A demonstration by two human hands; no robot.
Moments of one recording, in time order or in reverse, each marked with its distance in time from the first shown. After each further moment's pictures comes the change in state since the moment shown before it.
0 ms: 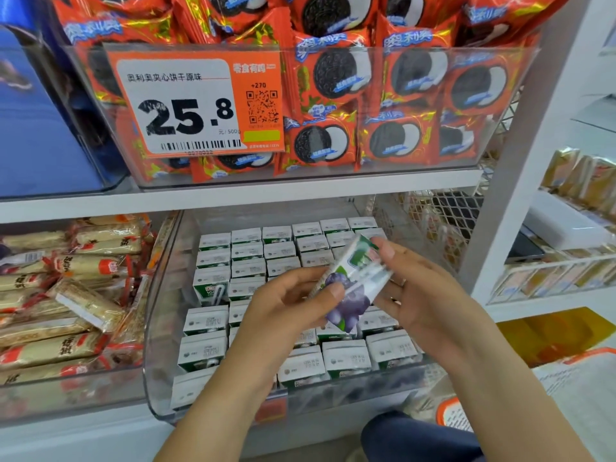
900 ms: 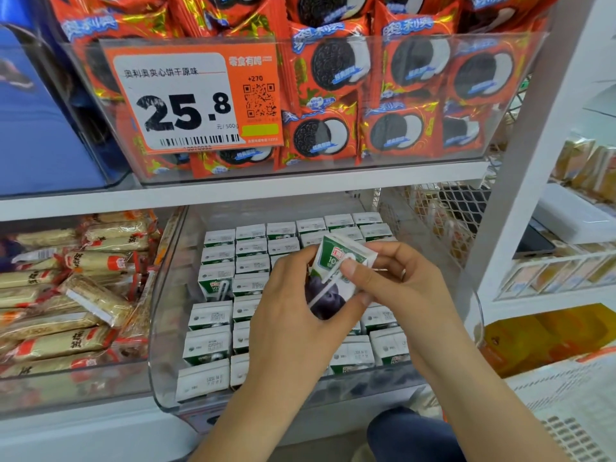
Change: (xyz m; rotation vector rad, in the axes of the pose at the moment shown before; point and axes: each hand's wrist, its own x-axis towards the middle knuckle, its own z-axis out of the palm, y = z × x) left_hand -0.003 -0.018 0.016 0.788 0.329 0.378; right_hand -0.002 0.017 0.024 -0.236 0.182 -0.242
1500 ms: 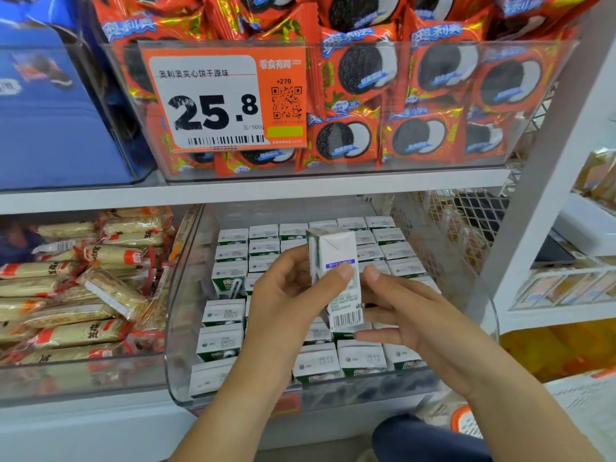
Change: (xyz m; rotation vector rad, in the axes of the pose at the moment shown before) left_hand 0.011 0.003 -0.024 -0.829 -0.112 -0.327; right_hand -0.004 -0.003 -0.012 -0.183 -0.367 0.327
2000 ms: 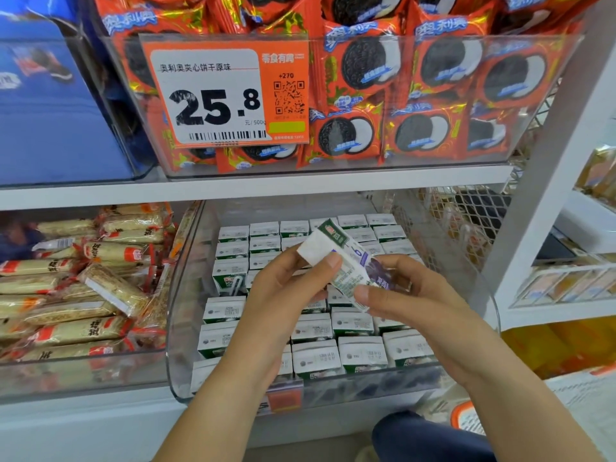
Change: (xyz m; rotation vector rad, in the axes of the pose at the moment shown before) left_hand 0.006 0.002 -0.010 0.040 -0.076 -0.105; right_hand 0.003 -0.001 0.000 -0.053 0.150 -0.151
